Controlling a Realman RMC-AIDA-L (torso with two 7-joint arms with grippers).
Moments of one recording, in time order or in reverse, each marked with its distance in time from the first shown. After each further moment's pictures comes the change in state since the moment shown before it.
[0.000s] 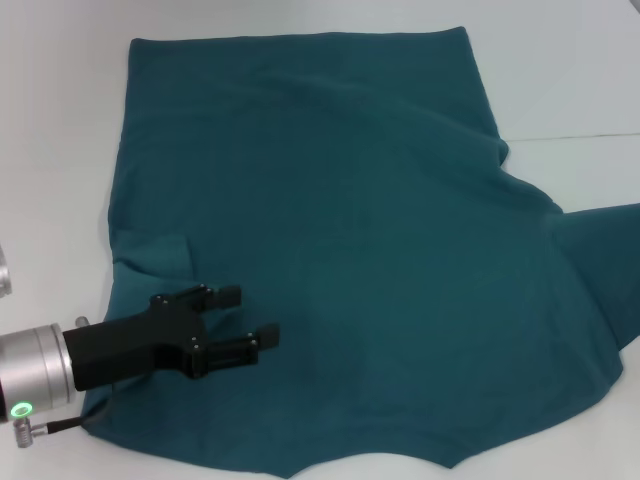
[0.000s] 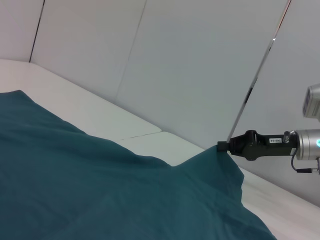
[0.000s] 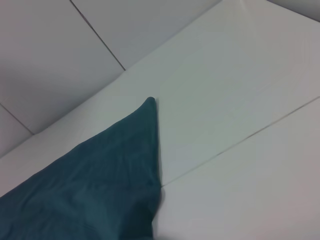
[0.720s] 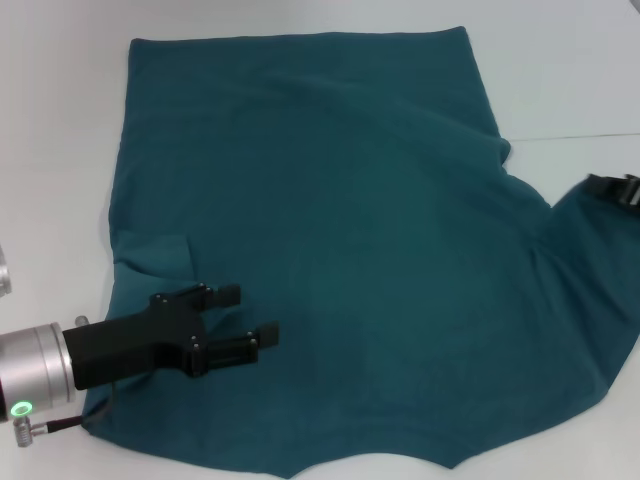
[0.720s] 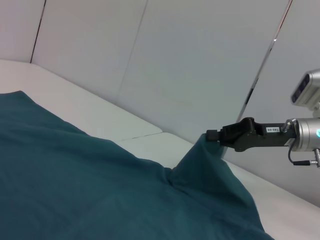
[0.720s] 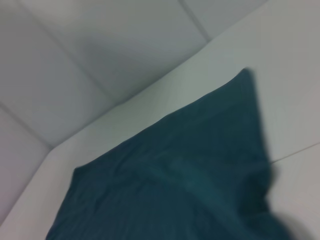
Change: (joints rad) left arm 0.000 0.000 0.000 0.000 -0.002 -0.002 0.000; right arm 0.065 0.011 -0.029 0.010 -0.005 -0.163 -0.003
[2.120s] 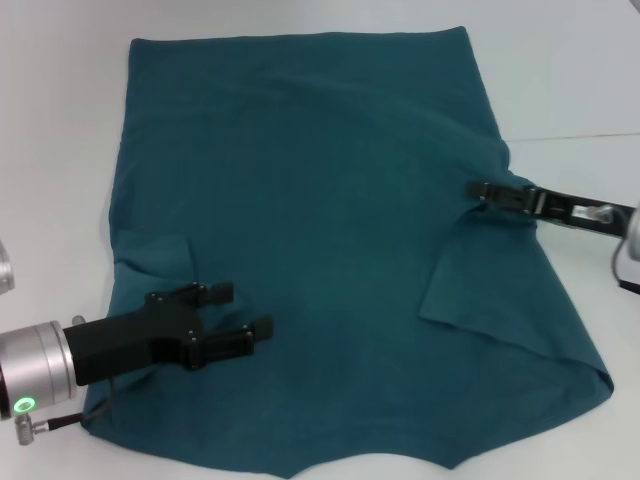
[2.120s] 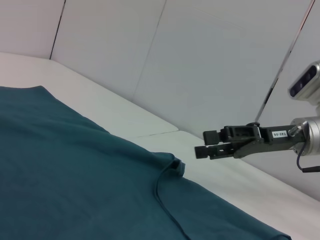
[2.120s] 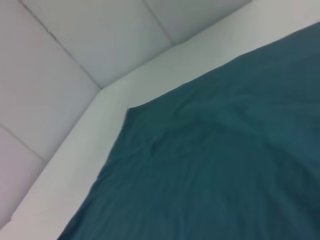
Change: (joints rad) left arm -0.003 0.000 -0.003 -0.015 -0.003 -0.049 -0.014; right arm 0.089 0.021 -0.179 0.067 0.017 0.020 0.000
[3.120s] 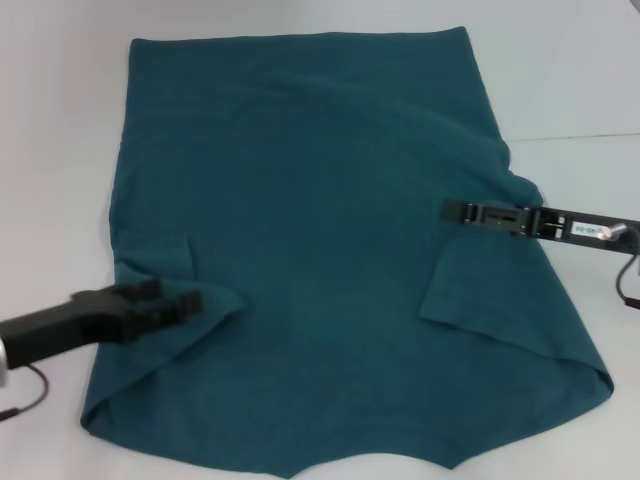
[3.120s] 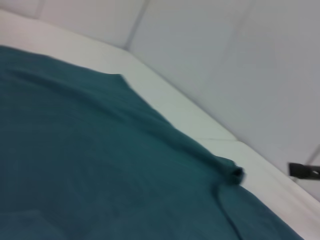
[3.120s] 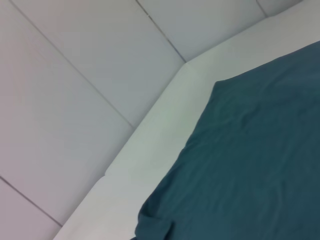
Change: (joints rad) left arm 0.049 0.030 -0.054 0.105 0.042 -0.021 -0.272; right arm -0.026 -0.014 0.002 -0.041 0.003 -0.295 -0.047
